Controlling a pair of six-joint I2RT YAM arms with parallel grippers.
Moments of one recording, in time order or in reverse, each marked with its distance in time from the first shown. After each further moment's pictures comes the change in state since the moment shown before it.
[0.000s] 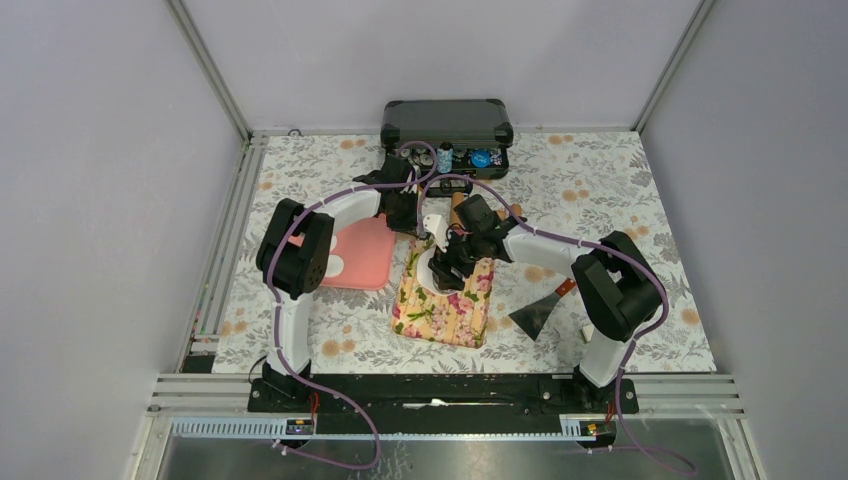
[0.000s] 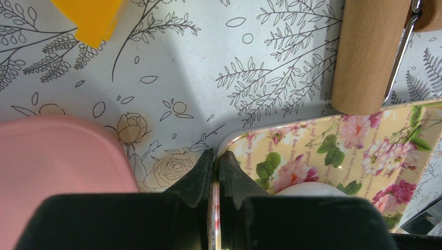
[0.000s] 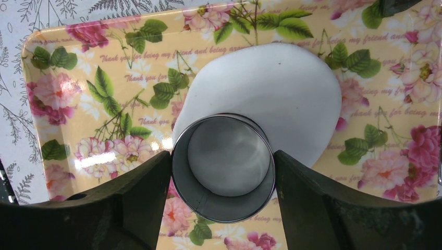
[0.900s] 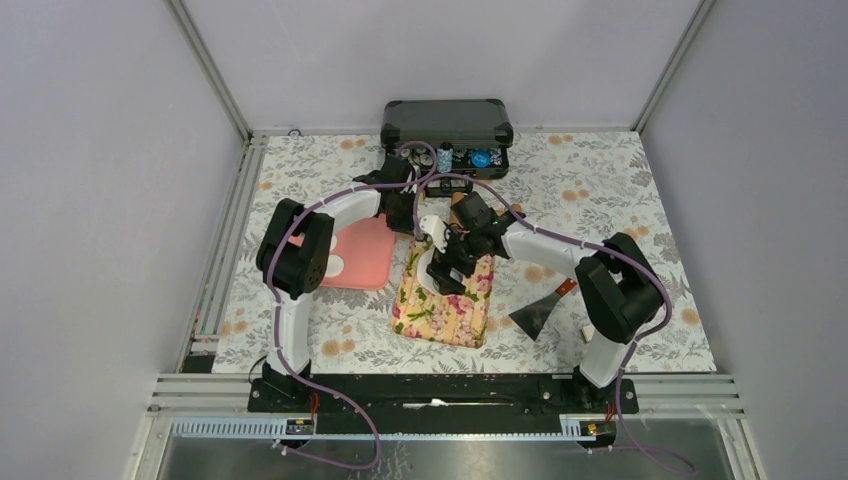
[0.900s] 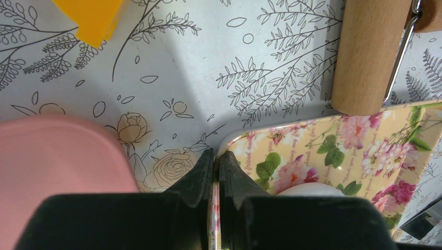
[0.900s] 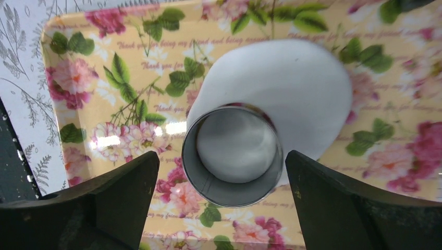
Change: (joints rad) left arm 0.000 0.000 0.000 0.000 -0.001 -0.003; right arm 0.017 -0.007 0.043 -0.124 0.011 -0.028
